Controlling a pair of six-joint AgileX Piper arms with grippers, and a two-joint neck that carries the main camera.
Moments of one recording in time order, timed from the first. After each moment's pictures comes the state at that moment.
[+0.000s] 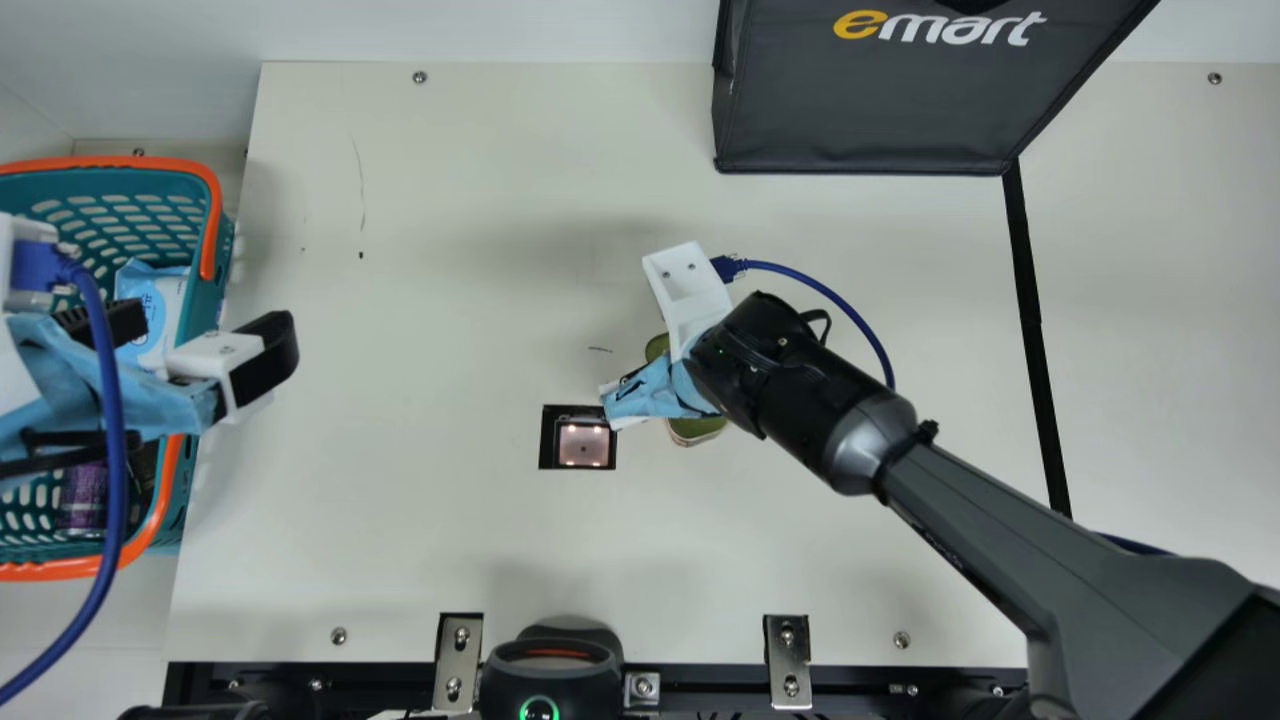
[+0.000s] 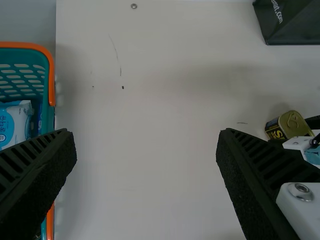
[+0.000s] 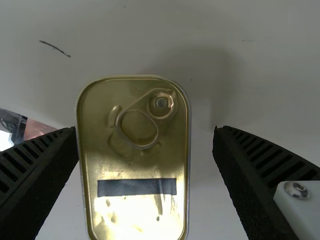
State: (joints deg) left arm 1.3 54.5 -60.2 -16.8 61.9 11.1; right arm 39.7 100.1 -65.0 -6.6 43.5 25.0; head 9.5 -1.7
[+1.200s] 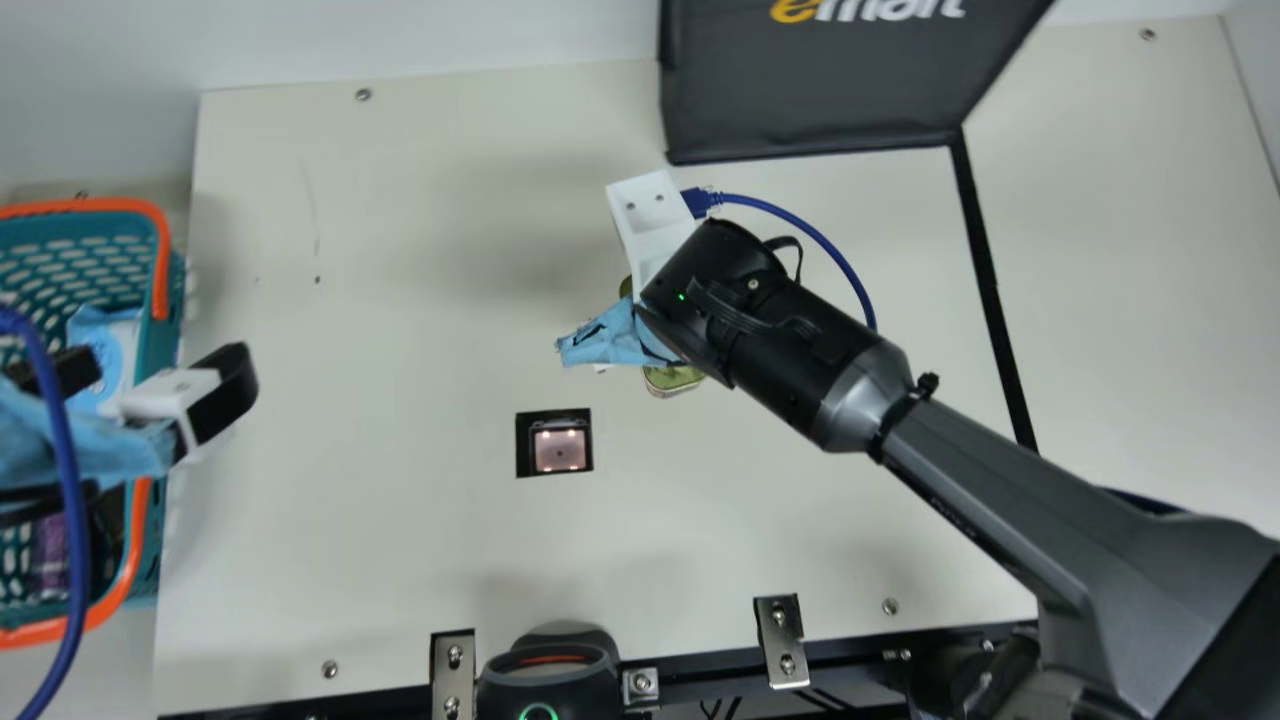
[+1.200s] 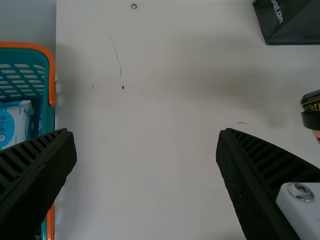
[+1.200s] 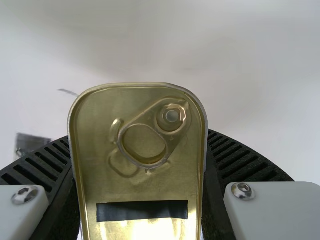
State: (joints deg) left arm 1.3 54.5 -60.2 -16.8 61.9 11.1; right arm 38.2 95.1 -75.5 -10.8 57.1 33.4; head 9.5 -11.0
